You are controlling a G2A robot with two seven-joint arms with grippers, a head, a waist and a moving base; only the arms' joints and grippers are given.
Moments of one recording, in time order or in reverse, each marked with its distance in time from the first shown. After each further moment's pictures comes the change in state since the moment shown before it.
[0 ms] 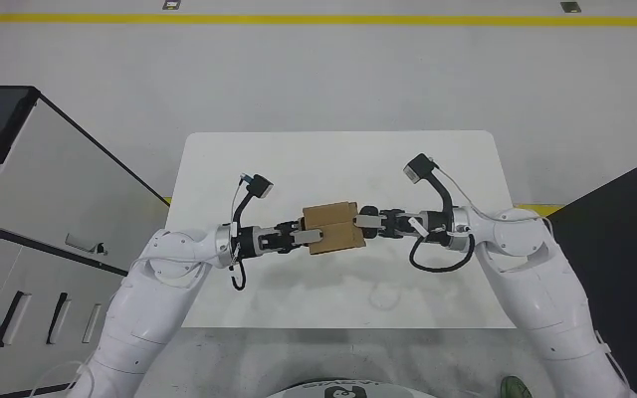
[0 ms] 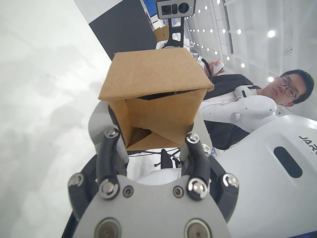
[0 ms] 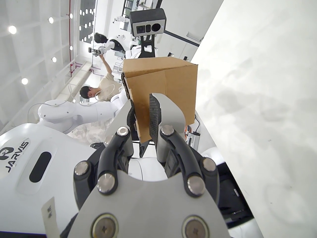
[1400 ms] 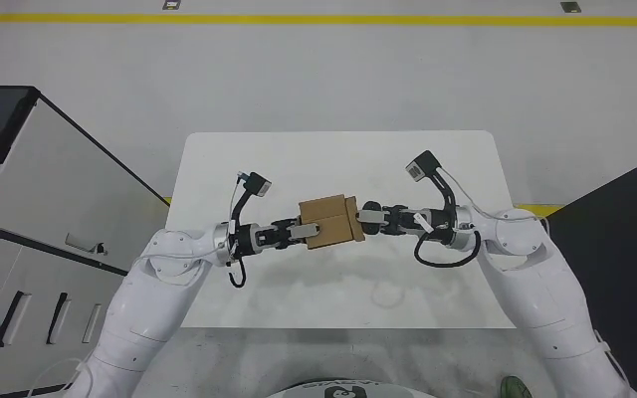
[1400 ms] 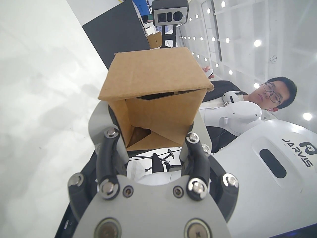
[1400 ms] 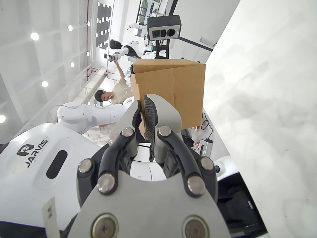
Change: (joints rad) left arm -0.015 0.011 0.018 0.031 -0.076 -0.002 0.011; right arm 0.007 0.007 -0.014 0.030 0.096 -0.025 -0.020
